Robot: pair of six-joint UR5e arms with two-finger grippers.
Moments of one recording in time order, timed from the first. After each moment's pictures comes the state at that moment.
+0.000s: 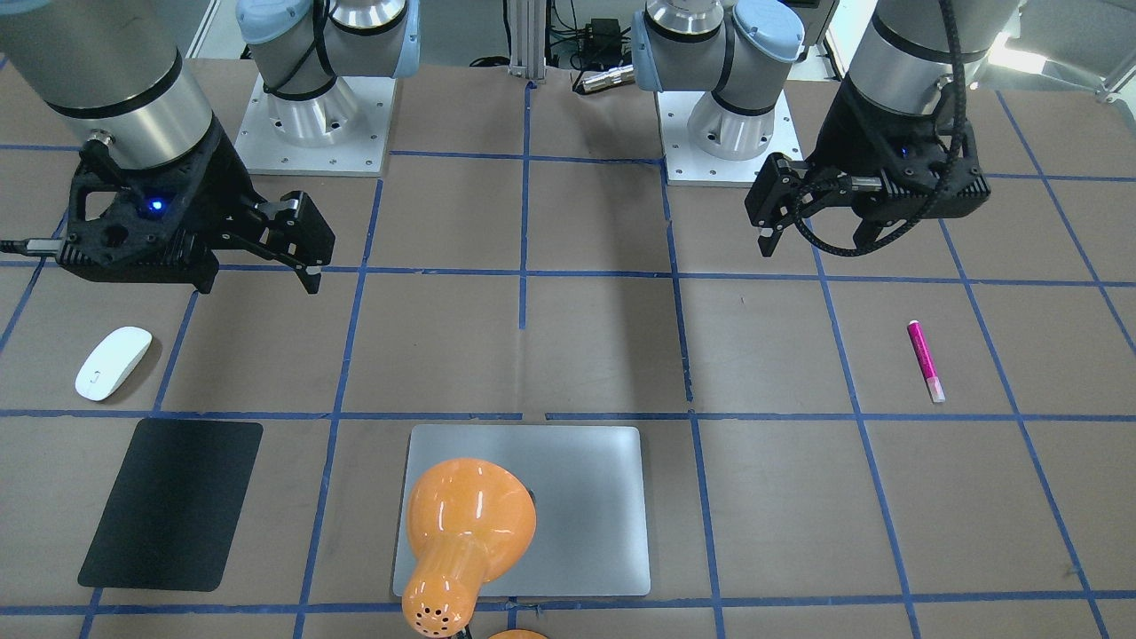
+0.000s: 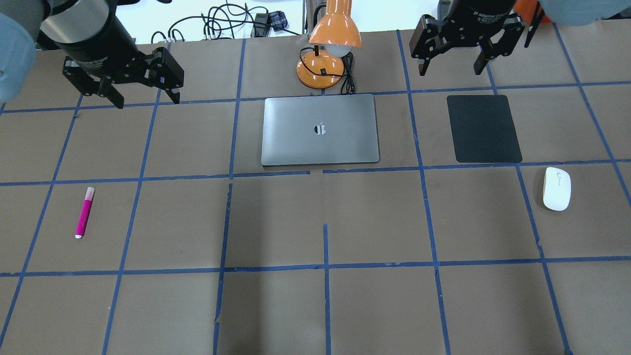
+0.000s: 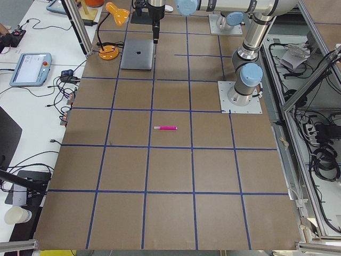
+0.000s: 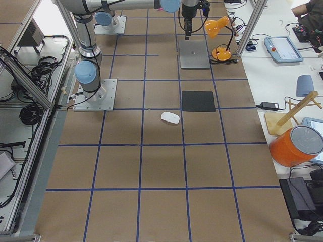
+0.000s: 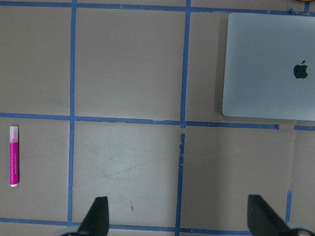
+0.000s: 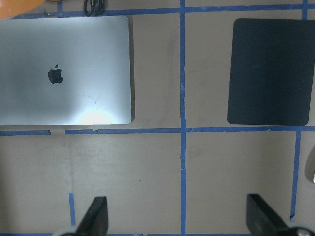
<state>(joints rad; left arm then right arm) -1.52 -1.58 -1.52 -1.53 1.59 -0.01 1.59 -1.41 1.36 -1.56 -1.54 0.03</state>
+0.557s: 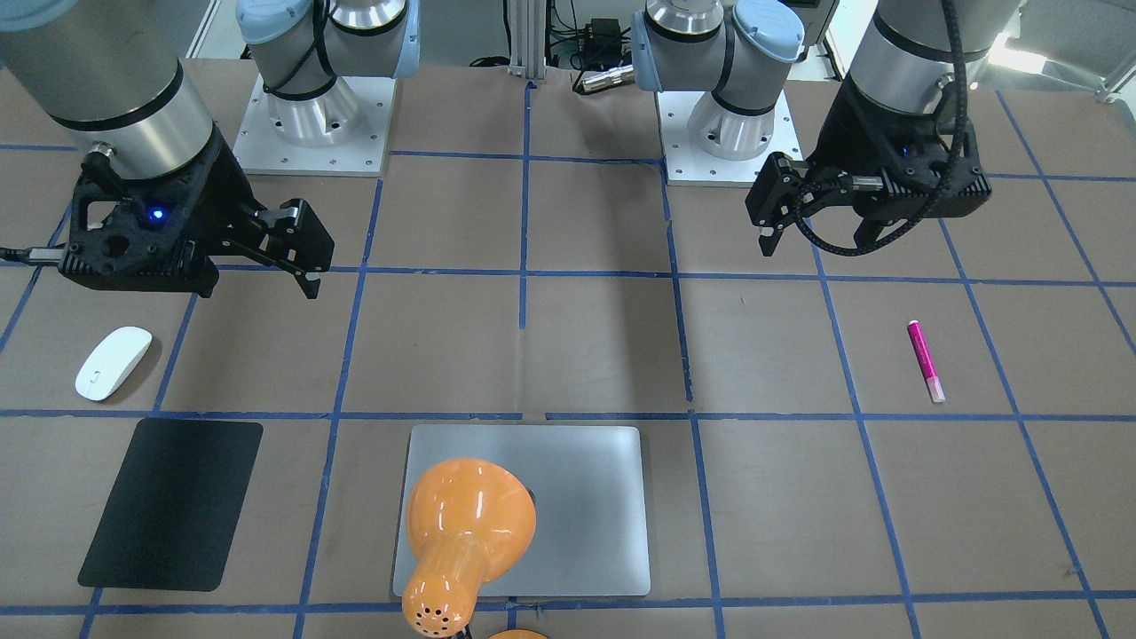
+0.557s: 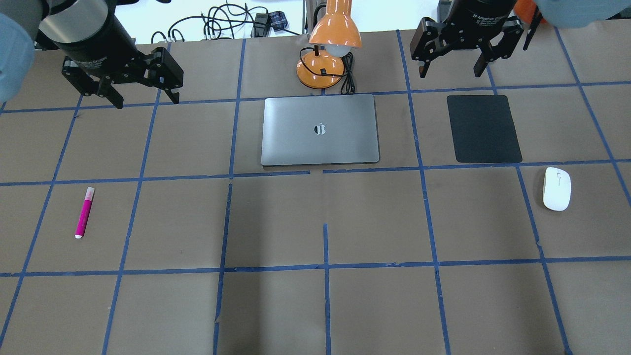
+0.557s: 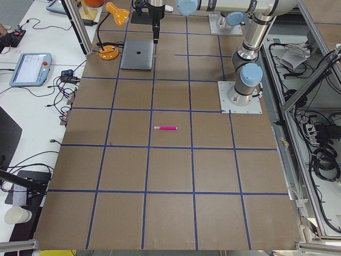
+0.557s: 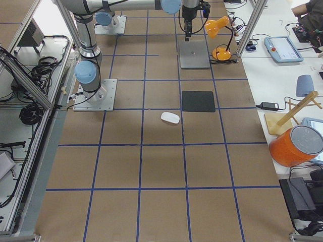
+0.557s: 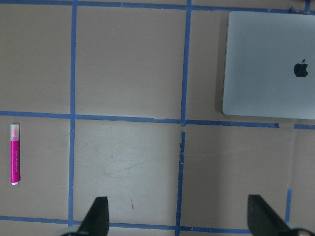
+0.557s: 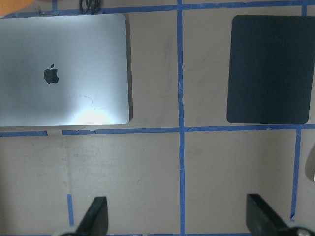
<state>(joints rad) -1.52 -1.58 -1.52 -1.53 1.59 -0.01 1.59 -1.40 1.37 -1.56 -1.54 0.04</state>
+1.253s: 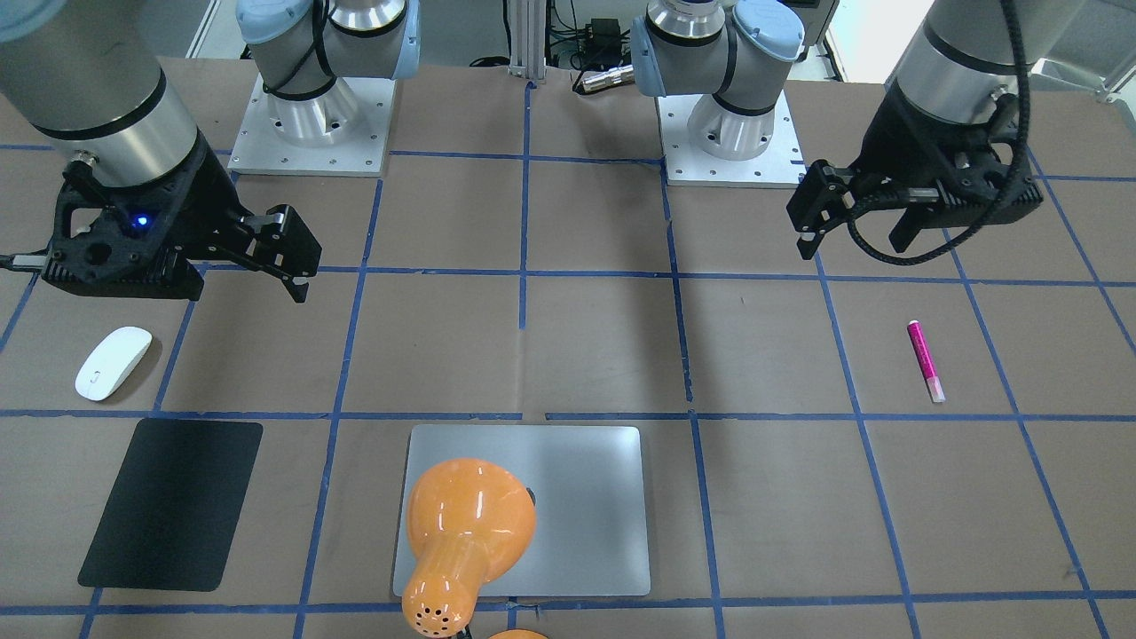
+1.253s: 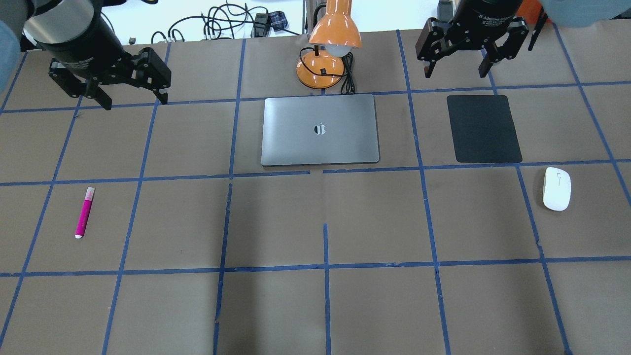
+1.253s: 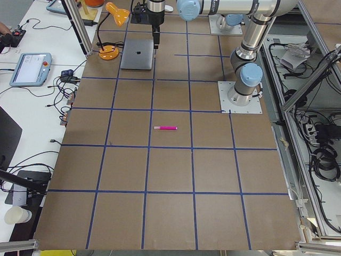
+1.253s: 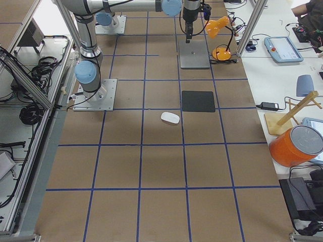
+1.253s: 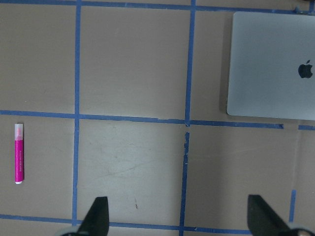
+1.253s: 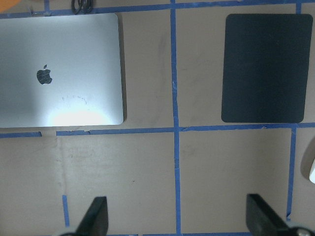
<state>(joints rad) -1.40 -1.58 -1.54 -1.55 1.59 0.07 1.57 -1.40 1.38 -1.56 -1.54 0.03</state>
